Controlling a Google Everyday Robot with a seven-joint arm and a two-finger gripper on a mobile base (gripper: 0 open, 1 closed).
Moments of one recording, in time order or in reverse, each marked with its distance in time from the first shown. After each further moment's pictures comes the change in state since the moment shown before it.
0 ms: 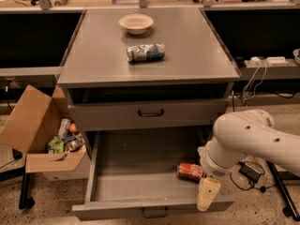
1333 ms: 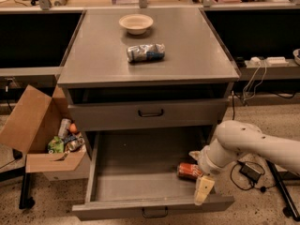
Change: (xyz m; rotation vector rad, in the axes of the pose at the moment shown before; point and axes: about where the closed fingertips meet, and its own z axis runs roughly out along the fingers) arm 0.008 -0.044 0.101 -0.106 -0.187 -0.088
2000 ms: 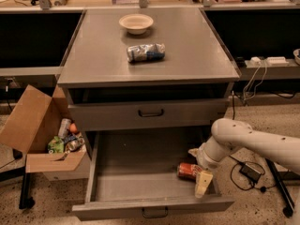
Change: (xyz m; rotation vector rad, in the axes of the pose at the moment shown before) arm 0.030 -0.045 0.037 -0.024 0.032 -0.036
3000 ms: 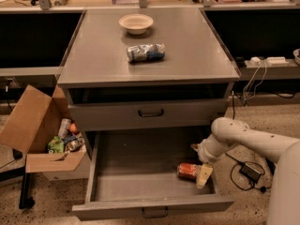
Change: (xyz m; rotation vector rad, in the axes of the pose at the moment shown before) arm 0.031 -0.058 0.029 0.051 0.016 -0.017
